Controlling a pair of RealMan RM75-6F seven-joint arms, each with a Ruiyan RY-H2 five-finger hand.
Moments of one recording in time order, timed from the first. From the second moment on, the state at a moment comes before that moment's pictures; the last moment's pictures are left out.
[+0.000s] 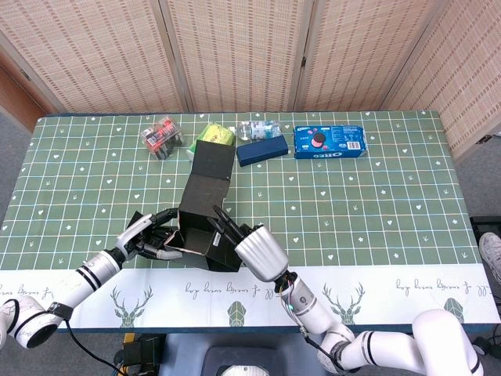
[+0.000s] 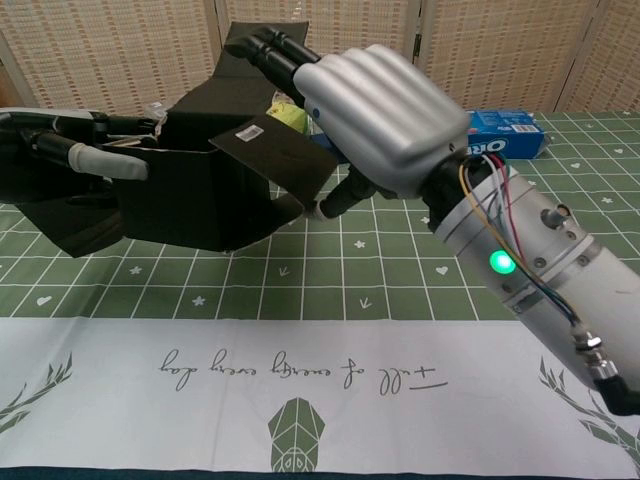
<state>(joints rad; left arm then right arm) -0.77 -1.17 -0.02 -1.57 1.54 0.82 -1.44 0.75 -1.89 0.15 -1.35 -1.62 1.39 -0.53</state>
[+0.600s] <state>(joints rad) -0.75 -1.30 -0.01 -1.49 1.53 0.85 -1.18 0.81 -1.90 0.17 -1.30 -1.64 1.26 -0.52</state>
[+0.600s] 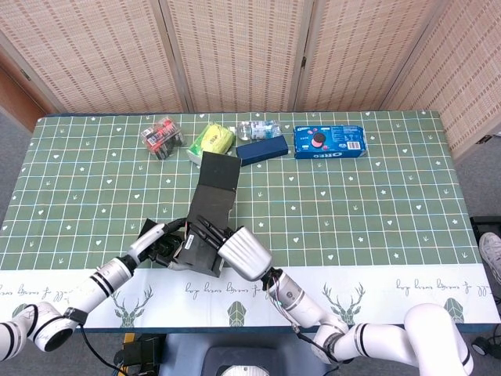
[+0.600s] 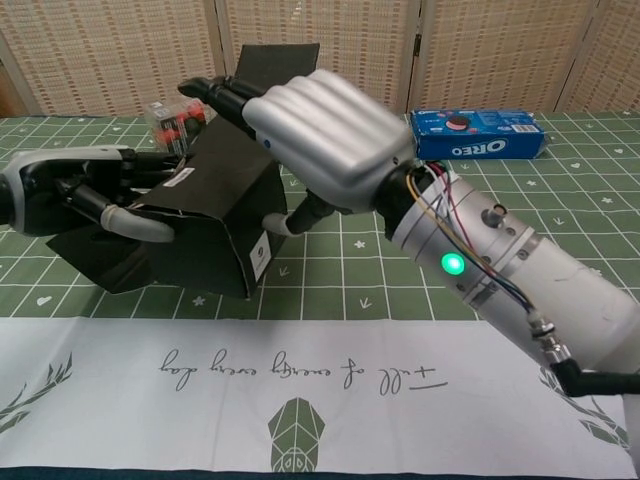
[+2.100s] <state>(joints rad) -0.74 -1.48 0.11 -1.28 1.66 0.95 -1.02 0.84 -1.90 0.03 -1.16 -1.75 1.15 -0.40</state>
